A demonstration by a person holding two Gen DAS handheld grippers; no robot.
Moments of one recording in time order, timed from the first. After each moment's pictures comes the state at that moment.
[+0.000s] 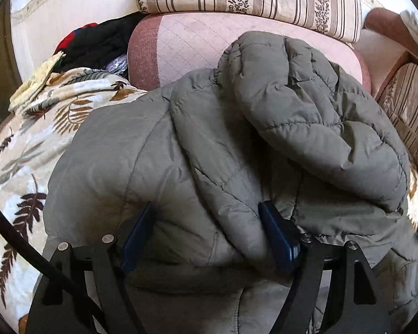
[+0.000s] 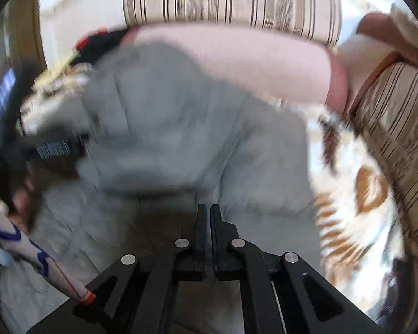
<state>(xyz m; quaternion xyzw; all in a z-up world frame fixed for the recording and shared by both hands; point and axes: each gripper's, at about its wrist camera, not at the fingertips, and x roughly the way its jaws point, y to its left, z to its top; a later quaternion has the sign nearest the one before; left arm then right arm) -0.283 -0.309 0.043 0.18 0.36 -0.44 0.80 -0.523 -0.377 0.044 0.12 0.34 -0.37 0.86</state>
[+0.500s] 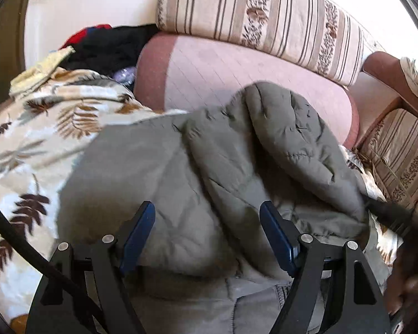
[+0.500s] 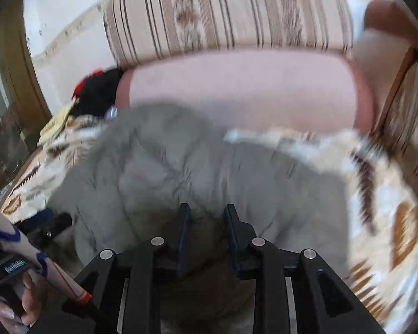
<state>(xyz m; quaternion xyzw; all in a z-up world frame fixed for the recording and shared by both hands) -0.257 -0.289 0.071 0.09 0.36 -0.47 0.80 -0.451 -0.454 0.056 0.20 0.30 -0.33 0.87</state>
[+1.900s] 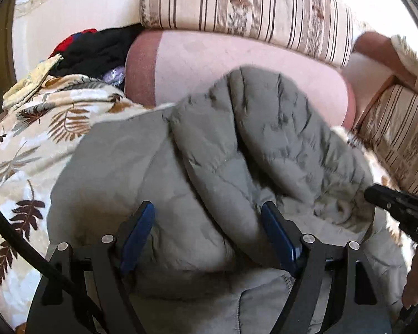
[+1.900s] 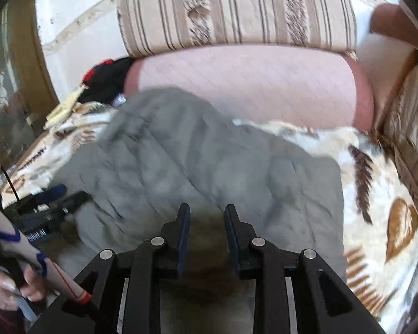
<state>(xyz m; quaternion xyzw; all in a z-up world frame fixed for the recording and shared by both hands) -0.272 -0.297 0.058 0.14 0.35 -0.48 0.79 -0.482 -0.437 0.050 0.18 0.31 -0.32 0.88</state>
